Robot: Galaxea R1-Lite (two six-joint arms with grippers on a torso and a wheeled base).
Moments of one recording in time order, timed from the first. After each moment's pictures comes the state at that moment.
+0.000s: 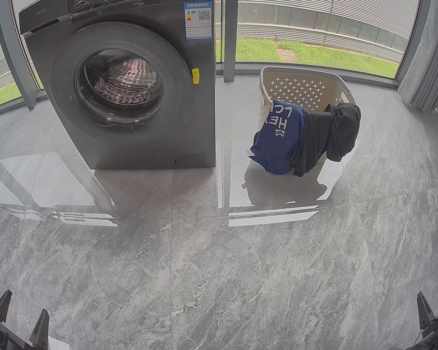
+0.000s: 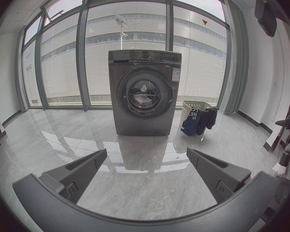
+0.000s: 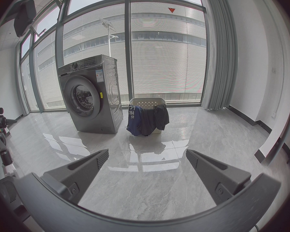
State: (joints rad) left arm -0.01 0.02 -0.02 0.00 -0.01 -0.03; right arm 0.00 0.02 -0.02 0.00 0.01 0.01
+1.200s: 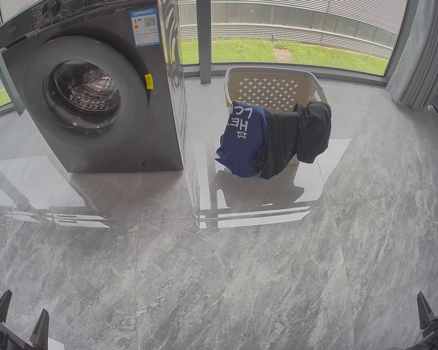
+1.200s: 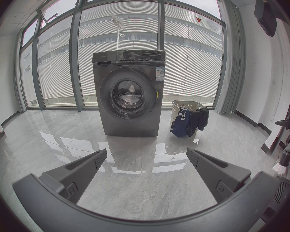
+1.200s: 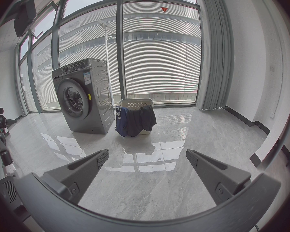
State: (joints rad) left arm -0.01 0.02 -0.02 0.00 -0.01 -0.03; right arm 0.00 0.02 -0.02 0.00 0.01 0.01
